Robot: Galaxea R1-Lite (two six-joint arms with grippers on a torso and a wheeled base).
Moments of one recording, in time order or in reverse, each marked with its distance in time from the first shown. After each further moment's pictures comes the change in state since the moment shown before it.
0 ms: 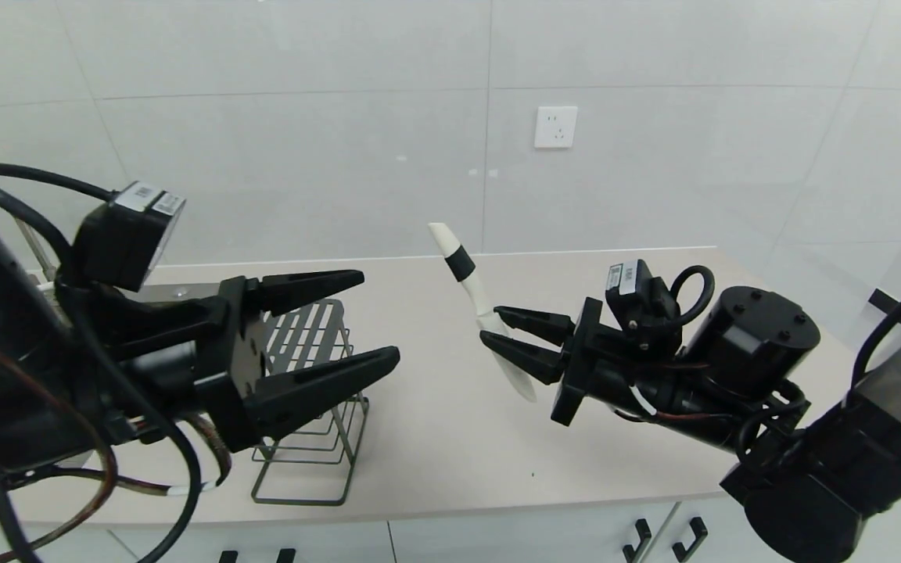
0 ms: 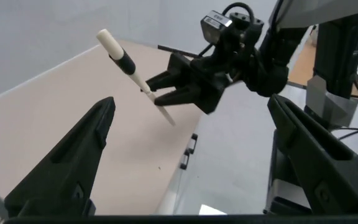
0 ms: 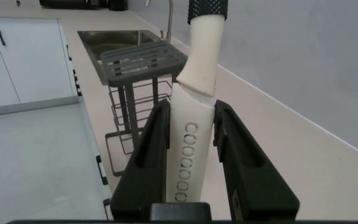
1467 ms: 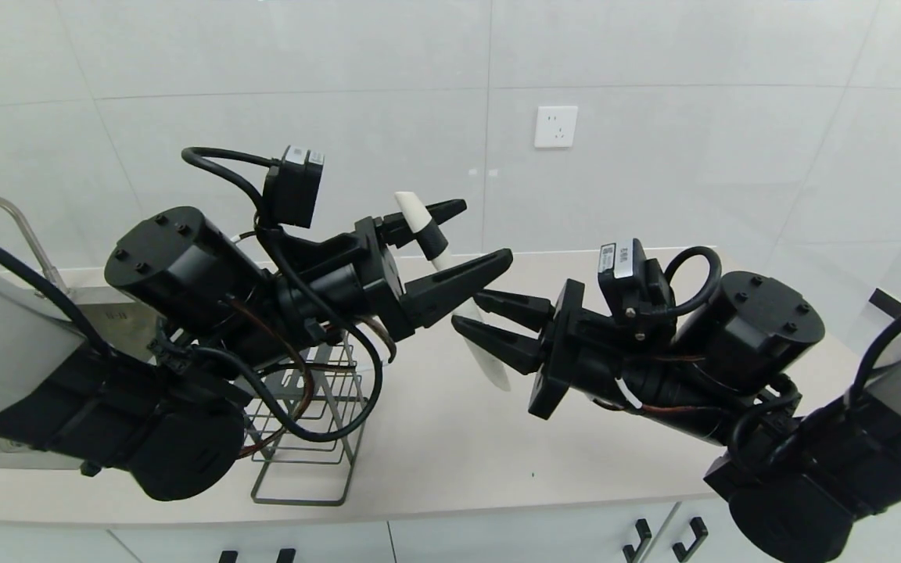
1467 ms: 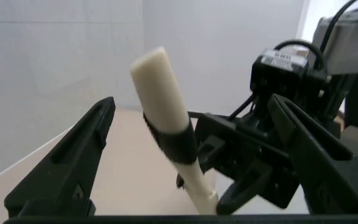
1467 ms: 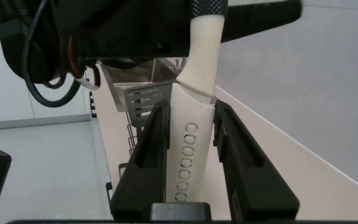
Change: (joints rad) left arm -0.093 0.451 -0.295 -0.507 0.006 -0.191; right arm 0.073 -0.021 -0.074 0.000 0.000 0.022
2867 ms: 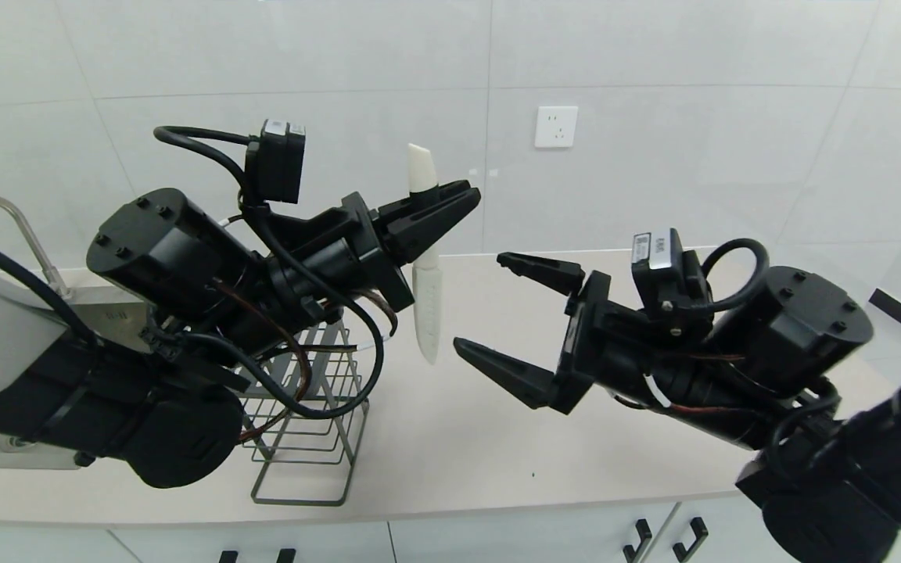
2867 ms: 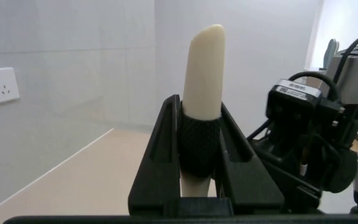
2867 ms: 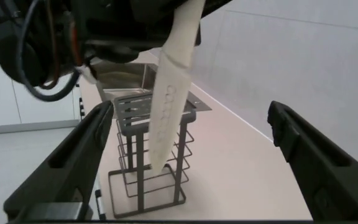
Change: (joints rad) left arm 0.005 -0.023 -0.032 0.000 0.083 0.024; right arm -0.020 -0.076 0.067 0.000 -0.037 -0.013
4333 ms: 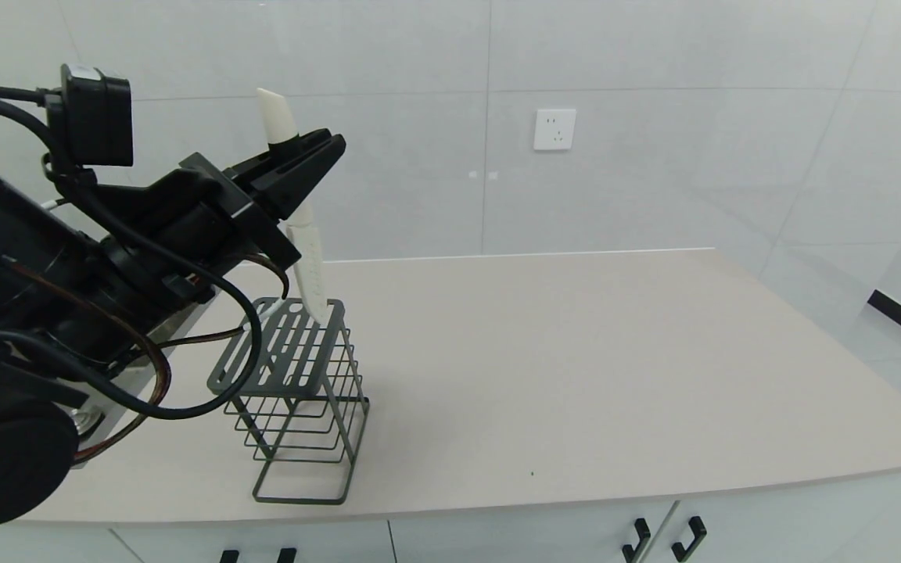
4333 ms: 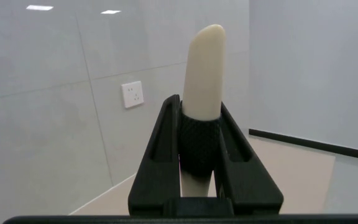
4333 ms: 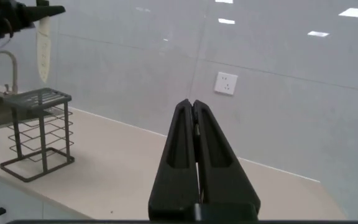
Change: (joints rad) left arm 0.141 -0.277 0.146 0.178 0.227 0.220; right arm -0.657 -1.788 0.573 1.018 -0.127 0.018
